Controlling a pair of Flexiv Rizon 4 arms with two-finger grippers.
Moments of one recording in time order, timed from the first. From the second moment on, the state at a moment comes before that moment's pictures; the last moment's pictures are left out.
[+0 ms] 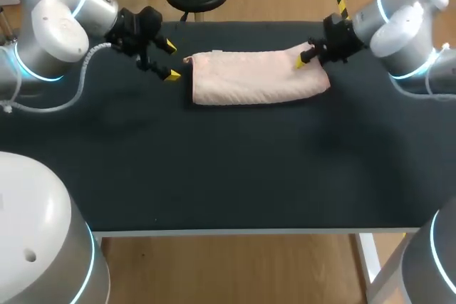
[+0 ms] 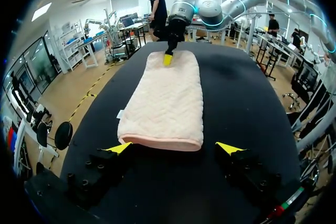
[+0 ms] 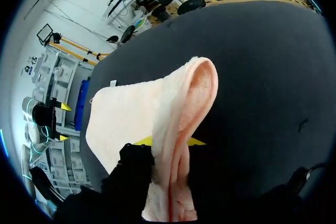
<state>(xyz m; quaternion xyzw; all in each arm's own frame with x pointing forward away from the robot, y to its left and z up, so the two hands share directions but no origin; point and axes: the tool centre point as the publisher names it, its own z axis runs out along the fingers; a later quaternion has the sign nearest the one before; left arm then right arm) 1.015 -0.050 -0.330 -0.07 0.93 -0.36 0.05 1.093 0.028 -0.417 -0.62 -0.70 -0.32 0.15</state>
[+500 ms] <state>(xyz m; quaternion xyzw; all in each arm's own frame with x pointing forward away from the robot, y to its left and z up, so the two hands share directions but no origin) 1.015 -0.050 -0.330 -0.07 0.93 -0.36 0.05 1.085 0.121 -0.353 -0.59 -0.72 -0.35 0.12</state>
